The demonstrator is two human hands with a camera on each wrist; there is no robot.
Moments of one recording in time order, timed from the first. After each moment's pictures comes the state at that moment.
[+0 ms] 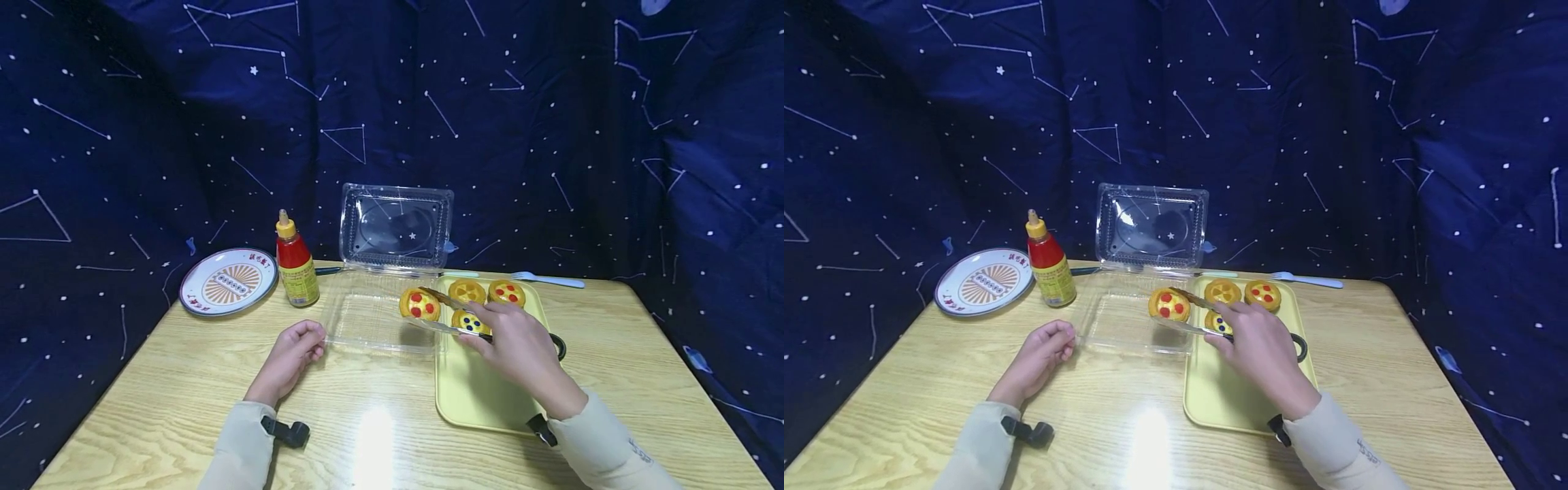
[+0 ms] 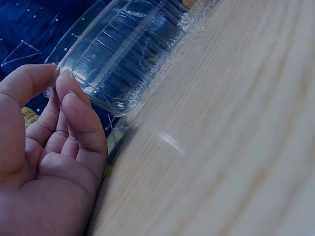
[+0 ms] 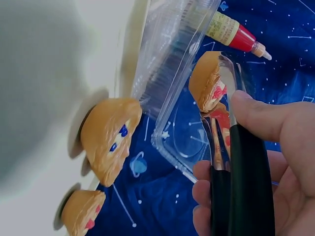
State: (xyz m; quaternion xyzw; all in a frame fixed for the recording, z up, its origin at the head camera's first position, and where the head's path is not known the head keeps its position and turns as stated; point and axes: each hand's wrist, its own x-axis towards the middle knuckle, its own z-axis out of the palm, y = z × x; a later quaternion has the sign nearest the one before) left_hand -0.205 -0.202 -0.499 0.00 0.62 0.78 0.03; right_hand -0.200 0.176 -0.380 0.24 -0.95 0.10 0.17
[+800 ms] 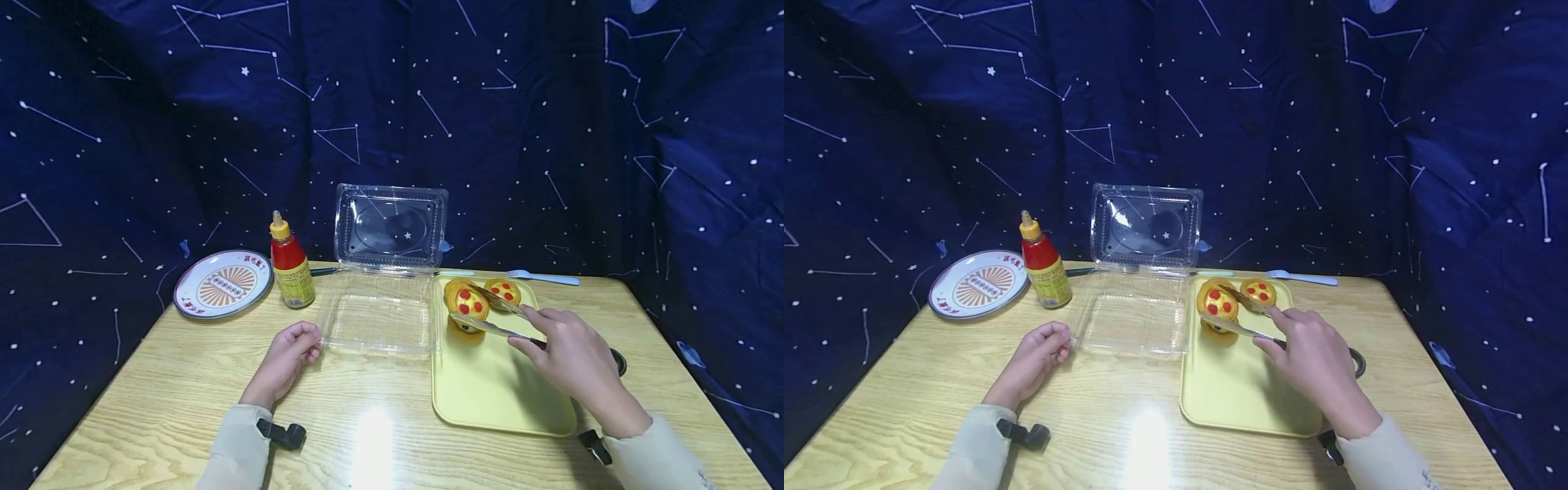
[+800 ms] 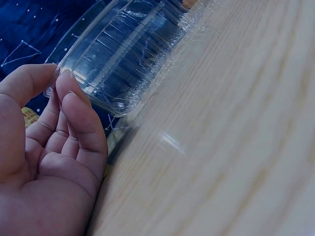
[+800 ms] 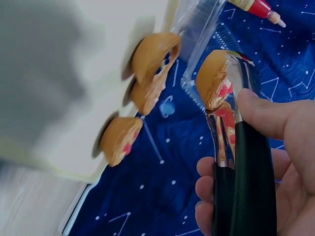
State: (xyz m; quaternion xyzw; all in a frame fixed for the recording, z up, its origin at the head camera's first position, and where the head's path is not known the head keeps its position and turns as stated) left_hand -0.204 -0.203 -0.499 0.01 0.63 0.78 0.03; right_hand -0.183 0.246 -0.379 0.20 -0.95 0.10 0.21
